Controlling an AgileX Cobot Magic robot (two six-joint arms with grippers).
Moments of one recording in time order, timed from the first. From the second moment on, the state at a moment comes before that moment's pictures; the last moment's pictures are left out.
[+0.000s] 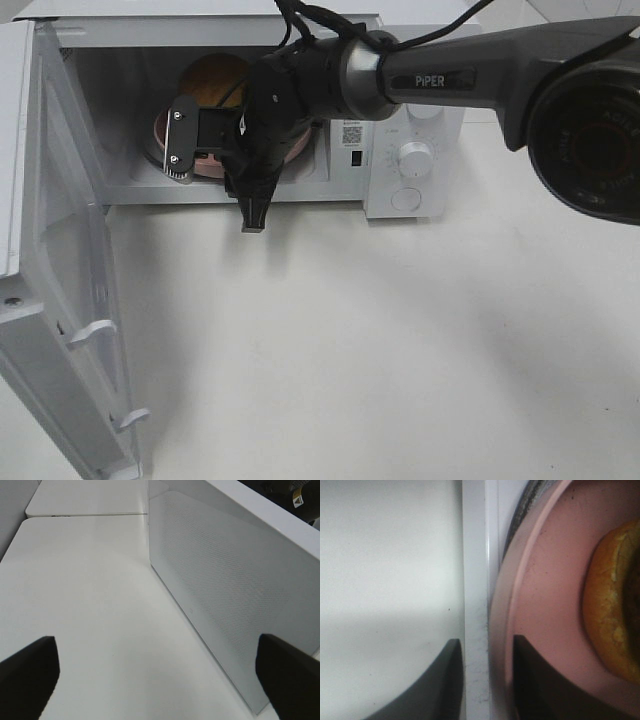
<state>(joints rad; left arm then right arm) 0.03 0.00 -0.51 -0.15 1.04 0.14 0.70 2.42 -1.93 -0.14 0.46 -0.92</state>
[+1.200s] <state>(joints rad) 0.03 0.00 -0.51 -0.15 1.04 0.14 0.72 2.21 -1.62 -0.25 0.40 -0.97</state>
